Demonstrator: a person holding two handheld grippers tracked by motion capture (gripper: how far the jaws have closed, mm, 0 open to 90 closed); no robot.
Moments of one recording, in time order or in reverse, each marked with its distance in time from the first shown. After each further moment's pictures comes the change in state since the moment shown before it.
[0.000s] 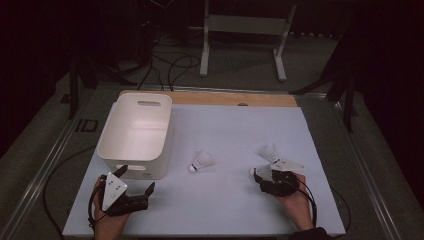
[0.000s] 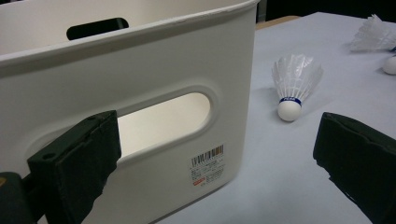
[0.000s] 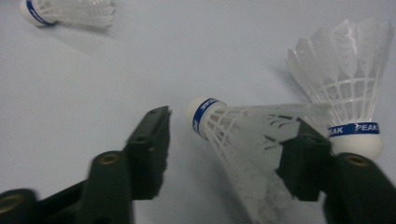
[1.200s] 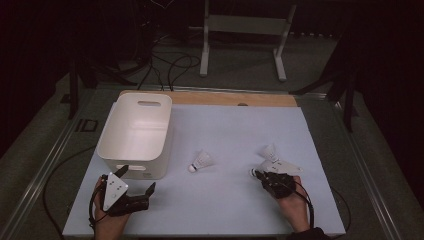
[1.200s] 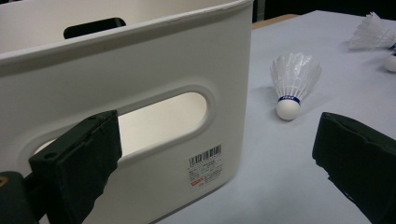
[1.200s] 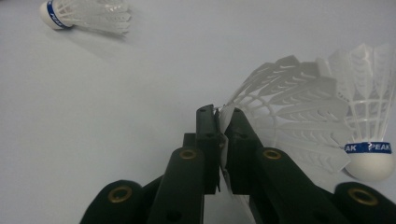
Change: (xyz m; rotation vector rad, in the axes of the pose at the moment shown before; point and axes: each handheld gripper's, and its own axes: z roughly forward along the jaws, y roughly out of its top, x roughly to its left) left arm -0.001 0.000 0.001 0.000 -0.003 0.008; right arm 0.012 0.004 -0.001 -0.024 0.000 -0.057
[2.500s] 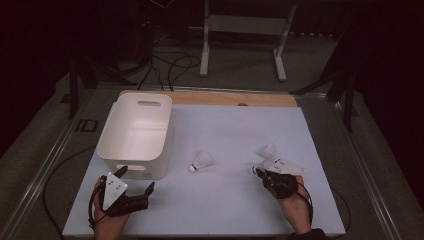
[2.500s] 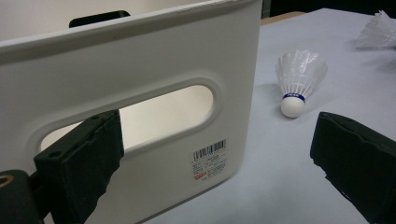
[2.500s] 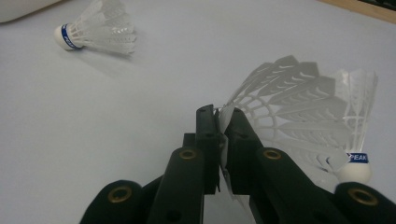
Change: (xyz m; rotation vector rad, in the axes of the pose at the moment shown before) left arm 0.001 -0.001 -0.001 0.019 0.019 -0.019; right arm 0.005 0.010 -0.015 -0.047 -0.020 -0.003
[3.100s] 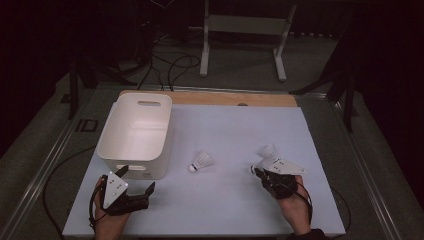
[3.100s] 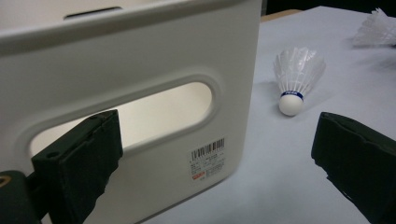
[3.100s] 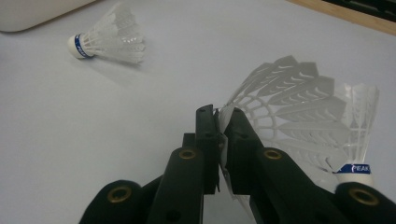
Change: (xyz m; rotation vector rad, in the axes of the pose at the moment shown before) left arm 0.003 -0.002 0.005 0.015 -0.024 -0.008; right arm 0.006 0.006 -0.004 -0.017 0.011 -0.011
